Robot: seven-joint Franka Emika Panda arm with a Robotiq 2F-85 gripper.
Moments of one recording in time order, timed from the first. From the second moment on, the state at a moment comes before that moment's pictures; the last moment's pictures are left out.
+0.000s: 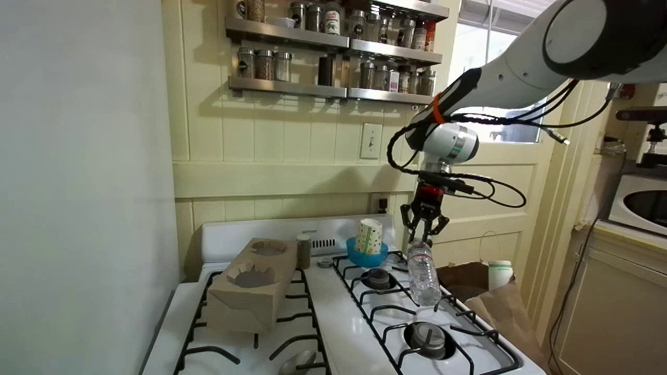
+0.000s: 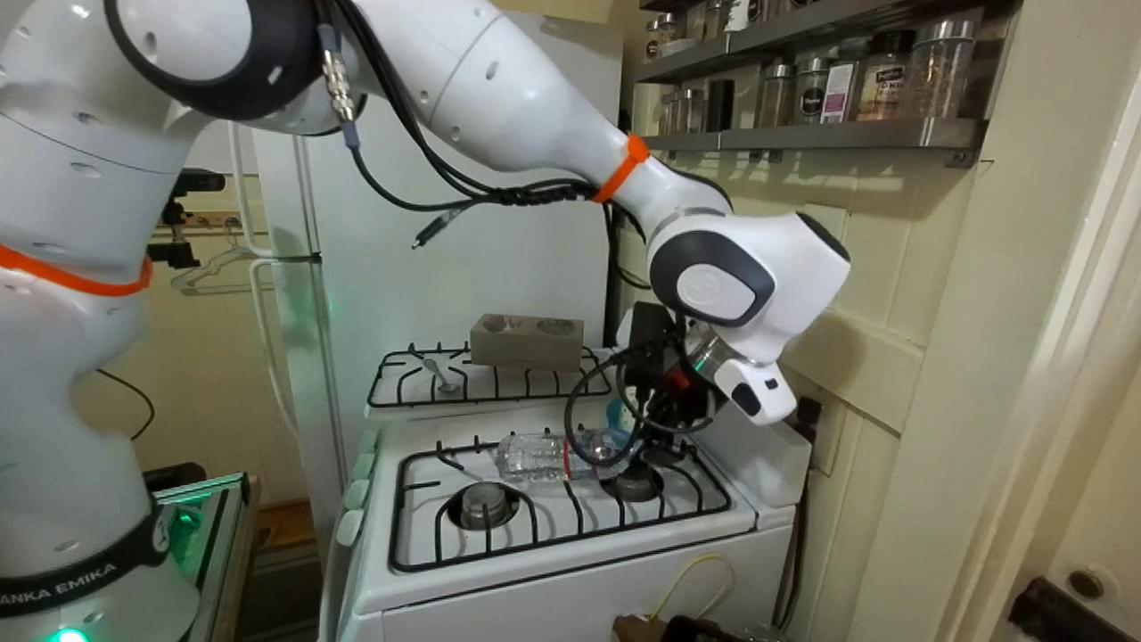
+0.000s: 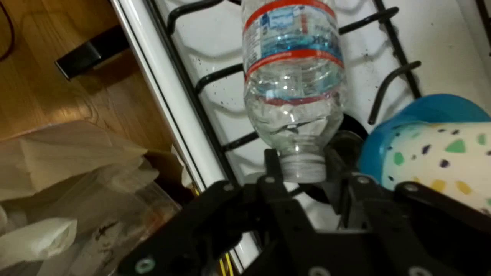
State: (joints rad) arm -0.24 0.52 -0.11 -1.65 0.37 1.80 0.07
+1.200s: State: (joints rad) arm -0.18 -0.08 -0.11 -1.99 0.54 1.86 -0.32
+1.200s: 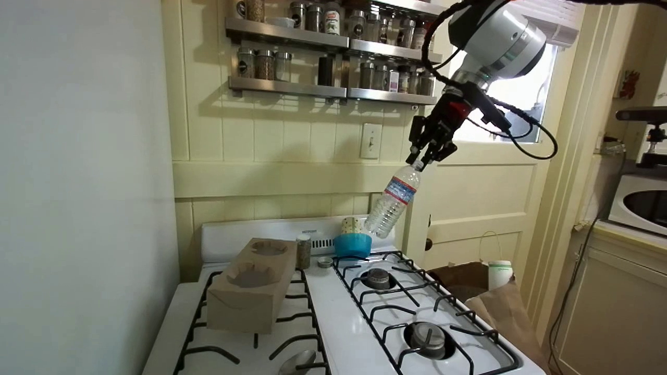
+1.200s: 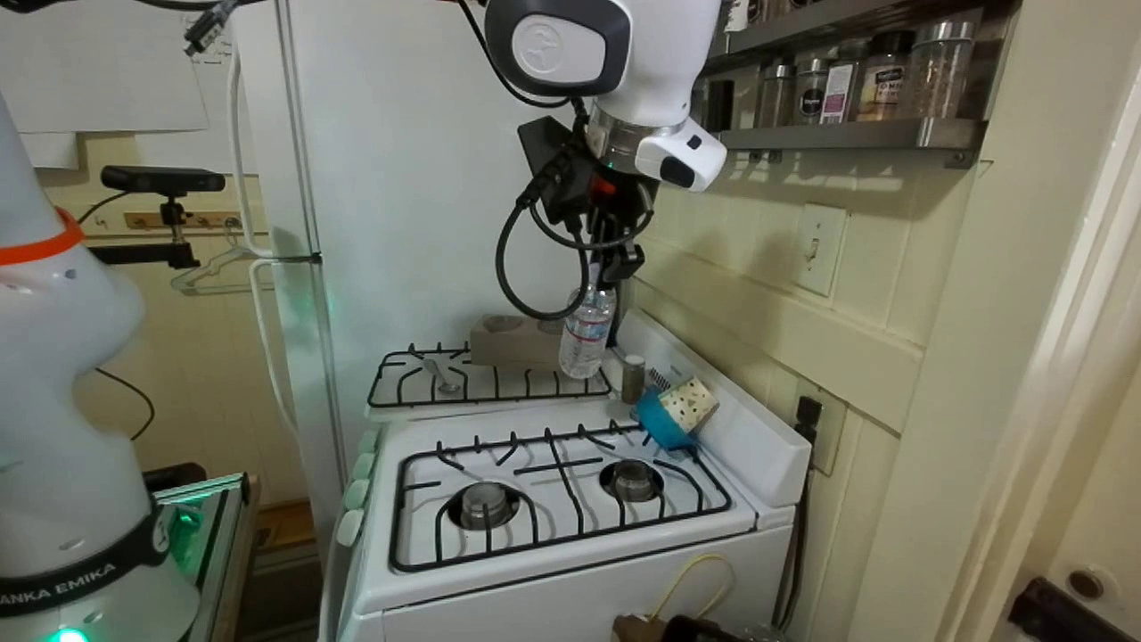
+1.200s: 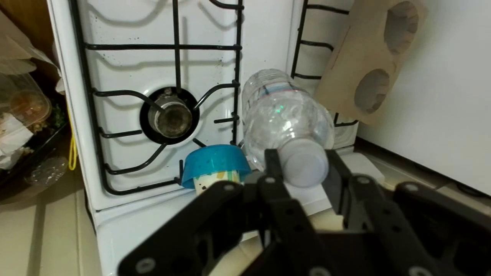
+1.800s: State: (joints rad) arm -0.05 -0.06 -0.04 -1.89 0.37 1.79 -0.28
